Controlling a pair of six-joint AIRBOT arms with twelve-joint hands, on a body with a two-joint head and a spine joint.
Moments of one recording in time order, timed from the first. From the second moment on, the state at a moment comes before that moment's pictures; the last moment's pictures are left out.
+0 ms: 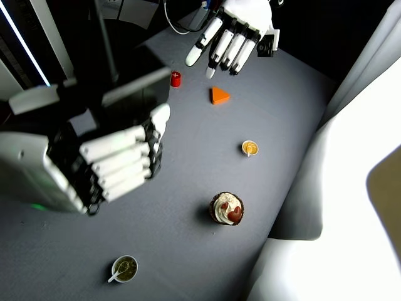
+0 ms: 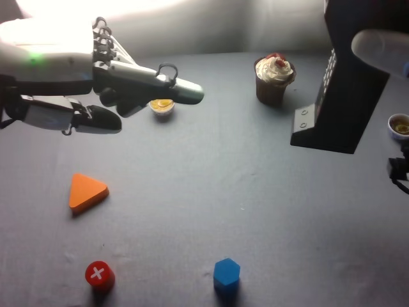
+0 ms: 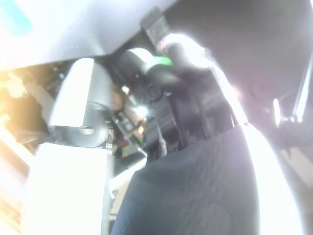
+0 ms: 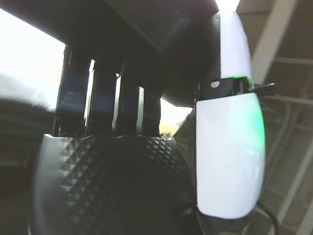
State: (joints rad) left arm 0.35 -0.74 1.63 1.22 -1.23 -0.20; right arm -0.56 -0.95 1.04 0.30 1.20 0.16
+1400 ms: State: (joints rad) left arm 0.28 -0.90 1.53 1.16 -0.86 -0.09; right arm -0.53 -1.03 1.07 0.28 1.16 0.16
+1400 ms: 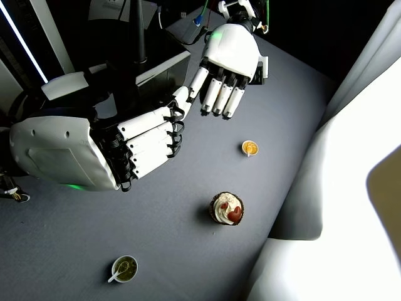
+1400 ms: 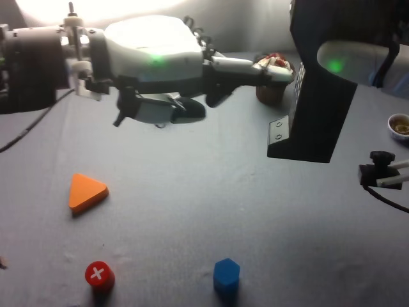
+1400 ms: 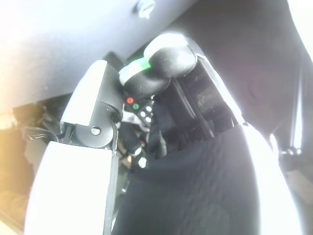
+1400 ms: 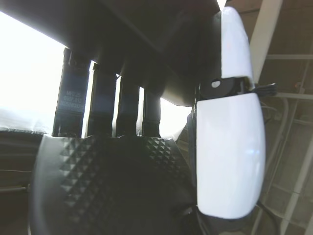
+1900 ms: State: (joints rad) left arm 0.29 -0.87 1.48 1.12 -0.84 -0.10; right arm -0.52 -1.03 1.07 0.26 1.16 0.16
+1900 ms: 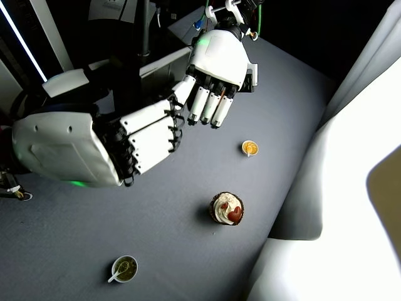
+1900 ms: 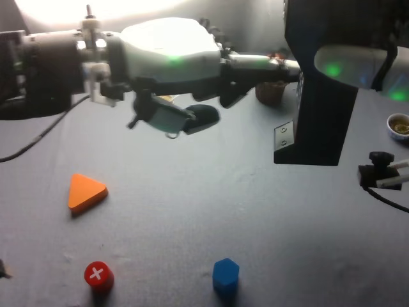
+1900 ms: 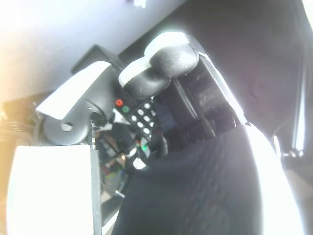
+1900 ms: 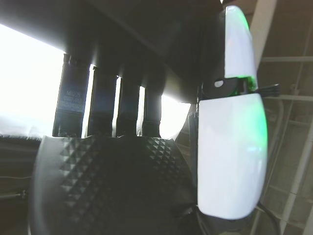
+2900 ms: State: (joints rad) left arm 0.30 -0.86 1.49 1.06 -0.82 -0.05; right arm -0.52 -1.03 1.09 0.28 1.17 0.16
